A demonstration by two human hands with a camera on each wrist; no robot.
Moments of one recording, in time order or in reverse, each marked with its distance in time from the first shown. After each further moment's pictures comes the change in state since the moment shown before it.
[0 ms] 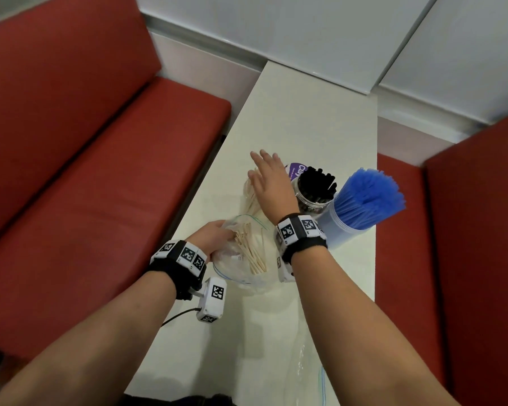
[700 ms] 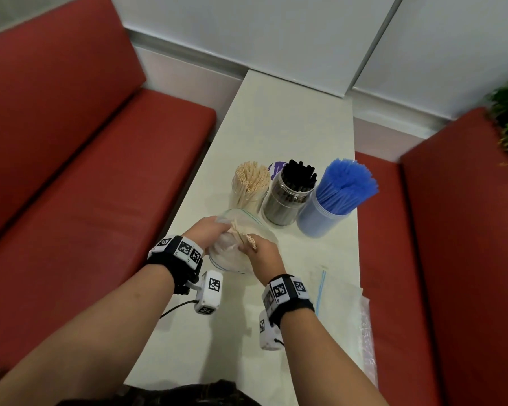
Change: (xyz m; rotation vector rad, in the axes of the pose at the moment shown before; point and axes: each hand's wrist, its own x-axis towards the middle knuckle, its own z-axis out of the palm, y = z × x) left_hand -0.016 -0.002 0.009 0.090 0.039 0.054; right_hand -0.153 0.006 0.042 0.386 -0.124 0.353
